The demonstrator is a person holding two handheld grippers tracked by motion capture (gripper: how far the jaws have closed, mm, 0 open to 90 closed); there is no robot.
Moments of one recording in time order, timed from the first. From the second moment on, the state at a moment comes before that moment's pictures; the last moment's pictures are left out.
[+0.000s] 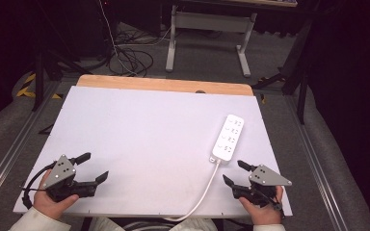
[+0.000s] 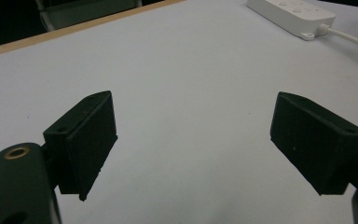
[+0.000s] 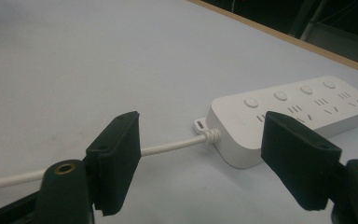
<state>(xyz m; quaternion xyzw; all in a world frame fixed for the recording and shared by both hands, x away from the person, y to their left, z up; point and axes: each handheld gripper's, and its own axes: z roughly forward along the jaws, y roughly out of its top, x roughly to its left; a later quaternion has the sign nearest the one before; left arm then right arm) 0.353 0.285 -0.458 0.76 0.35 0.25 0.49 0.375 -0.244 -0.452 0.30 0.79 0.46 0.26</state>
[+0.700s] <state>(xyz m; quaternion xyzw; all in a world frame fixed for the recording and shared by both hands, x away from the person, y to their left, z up) 0.350 0.284 -0.456 0.77 0.34 0.25 0.48 0.382 -0.237 -0.433 0.30 0.80 0.47 0.24</state>
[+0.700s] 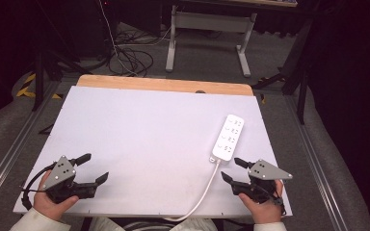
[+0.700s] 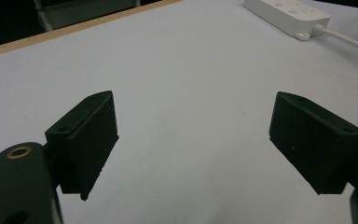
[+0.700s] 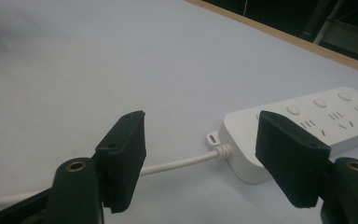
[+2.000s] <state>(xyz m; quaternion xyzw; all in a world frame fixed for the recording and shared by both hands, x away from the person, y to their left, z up) 0.348 0.282 -0.457 0.77 0.34 0.26 0.48 0.443 -0.226 -0.383 0.32 0.80 0.43 0.26</state>
